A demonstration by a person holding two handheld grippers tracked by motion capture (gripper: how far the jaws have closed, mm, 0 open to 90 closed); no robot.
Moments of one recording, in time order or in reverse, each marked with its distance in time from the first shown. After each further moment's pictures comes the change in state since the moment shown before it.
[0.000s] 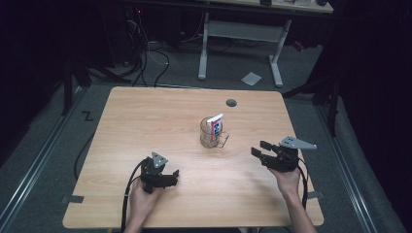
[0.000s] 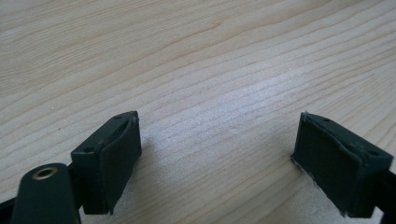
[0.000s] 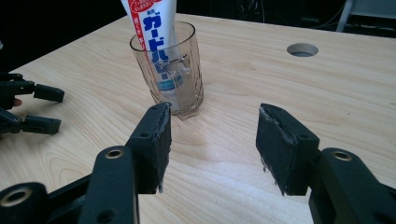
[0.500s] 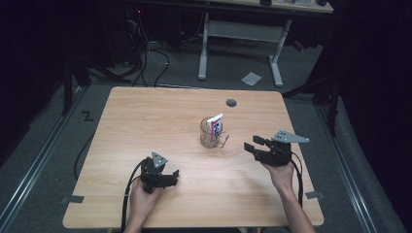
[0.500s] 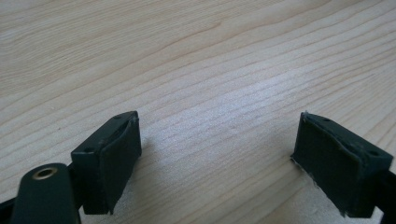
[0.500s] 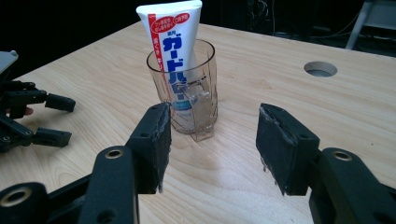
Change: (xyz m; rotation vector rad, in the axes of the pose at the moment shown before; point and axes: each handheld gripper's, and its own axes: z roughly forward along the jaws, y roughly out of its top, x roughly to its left) left arm 0.000 0.000 0.000 0.000 0.000 0.000; right arm 0.011 0.019 0.015 -0.012 0.033 -0.041
